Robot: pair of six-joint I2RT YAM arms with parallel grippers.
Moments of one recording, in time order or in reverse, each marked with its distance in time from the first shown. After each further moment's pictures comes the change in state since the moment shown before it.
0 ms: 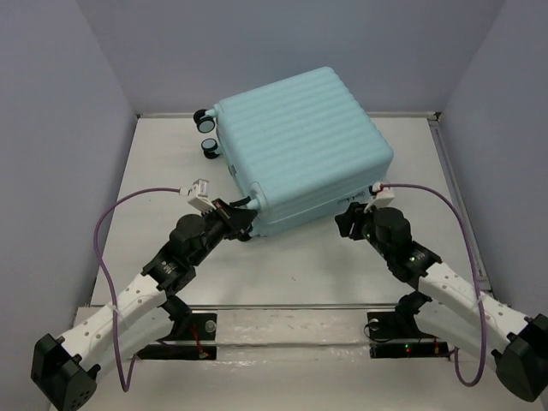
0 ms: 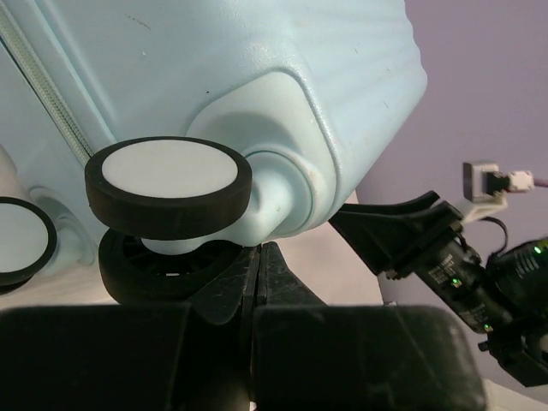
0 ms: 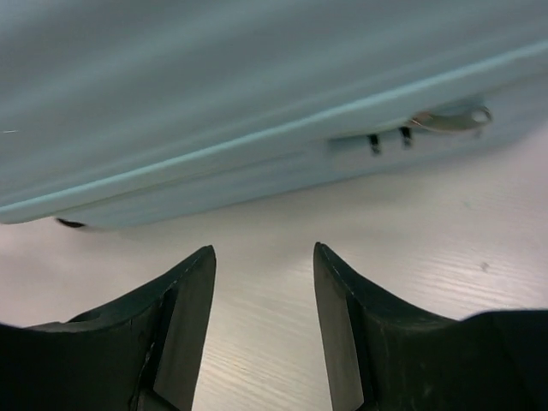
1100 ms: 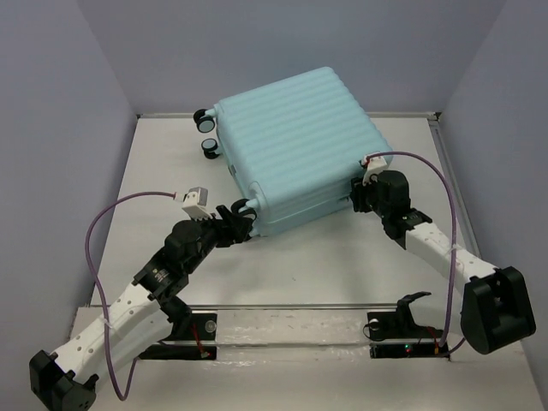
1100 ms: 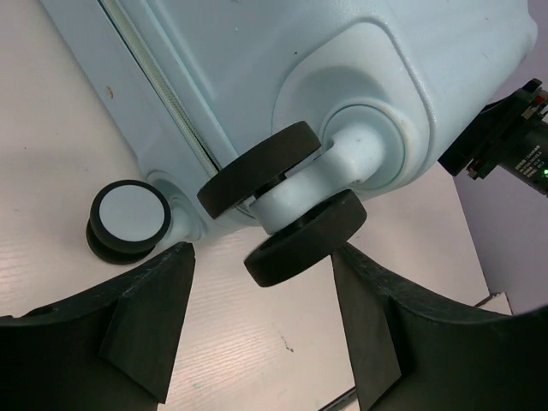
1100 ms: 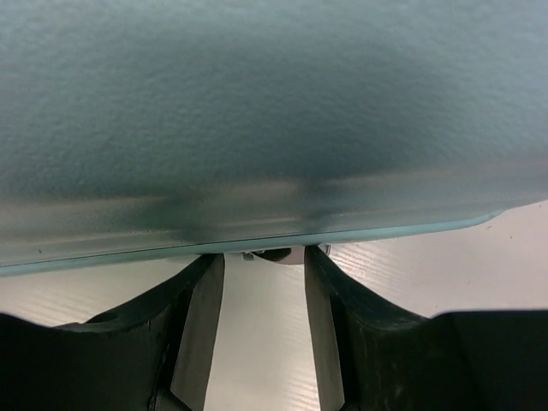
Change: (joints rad) left arm 0.006 -0.108 -0.009 -0.215 -0.062 0.217; right arm -0.326 0.397 0.225 0.020 -0.162 -0.449
